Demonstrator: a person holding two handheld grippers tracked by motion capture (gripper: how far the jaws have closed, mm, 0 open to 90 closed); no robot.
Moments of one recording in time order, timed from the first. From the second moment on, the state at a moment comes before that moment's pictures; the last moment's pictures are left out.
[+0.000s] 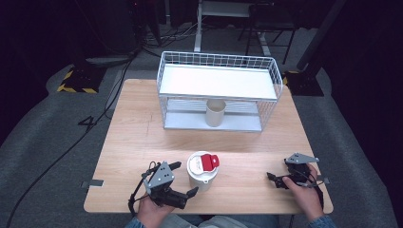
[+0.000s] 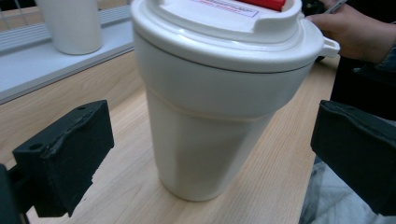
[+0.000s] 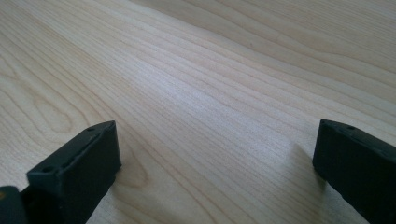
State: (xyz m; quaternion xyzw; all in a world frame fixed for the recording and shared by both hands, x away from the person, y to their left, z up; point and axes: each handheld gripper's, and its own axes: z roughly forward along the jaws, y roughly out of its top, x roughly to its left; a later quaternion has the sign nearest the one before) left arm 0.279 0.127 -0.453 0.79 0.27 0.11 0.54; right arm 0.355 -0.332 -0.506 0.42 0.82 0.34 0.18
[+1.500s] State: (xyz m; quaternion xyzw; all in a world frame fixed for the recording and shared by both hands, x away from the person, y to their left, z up) left arm 0.288 0.082 -0.483 0.76 0.30 0.17 0.55; right arm 0.355 -0.332 -0.506 0.42 0.82 0.34 0.18
